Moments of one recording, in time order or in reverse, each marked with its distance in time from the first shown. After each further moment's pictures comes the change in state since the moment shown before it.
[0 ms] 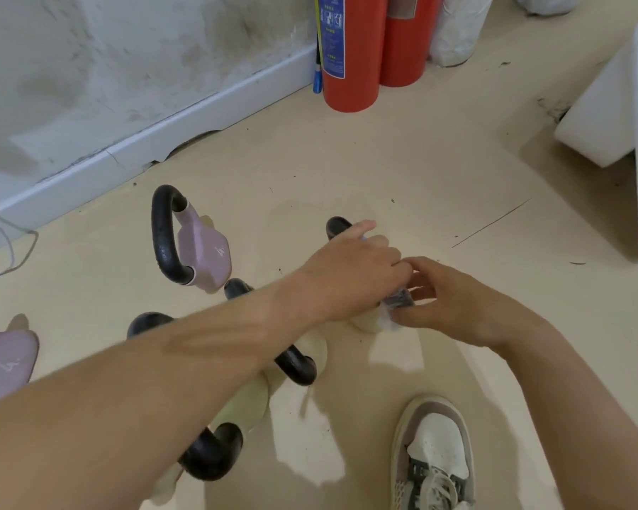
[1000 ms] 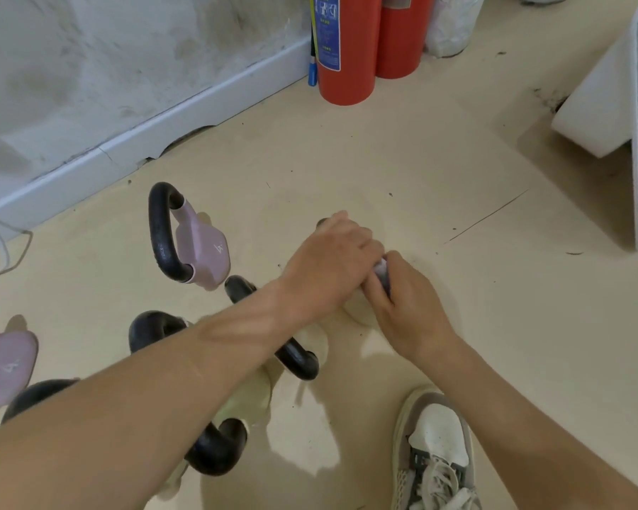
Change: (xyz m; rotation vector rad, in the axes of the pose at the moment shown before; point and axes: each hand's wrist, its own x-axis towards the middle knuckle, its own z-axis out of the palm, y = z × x) left_hand -0.014 -0.012 0.033 -0.178 0.366 -0.205; right_hand 0.027 0.006 0.070 -0.035 0.538 -0.349
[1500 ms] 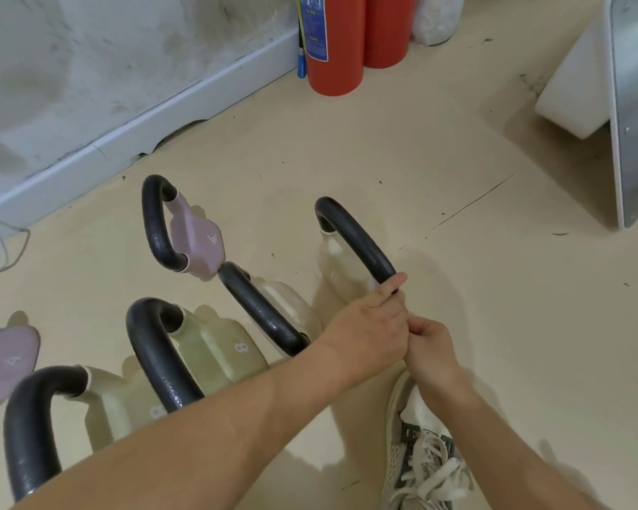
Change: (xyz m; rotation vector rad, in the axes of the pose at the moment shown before) left_hand -0.030 0.097 0.009 0.479 -0.477 0.283; right_hand -0.072 0.047 0.010 0.586 0.013 0.674
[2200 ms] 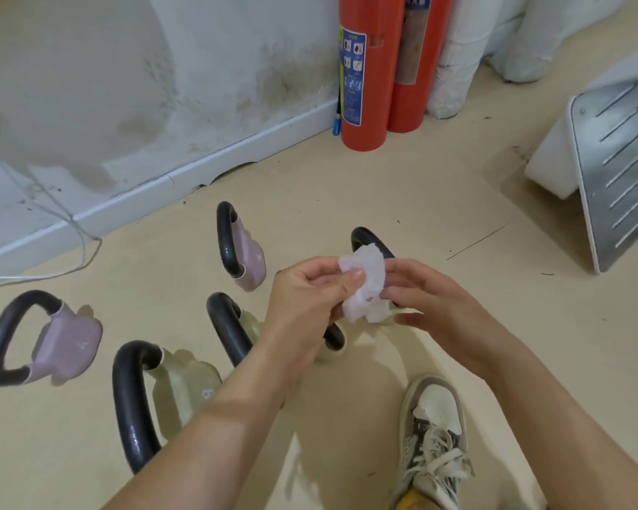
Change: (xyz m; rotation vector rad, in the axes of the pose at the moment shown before) left_hand -0.123 -0.048 -0.080 -2.332 0.768 -1.012; right_hand -0.085 -0.142 -0.001 -0.131 -0.526 -0.275
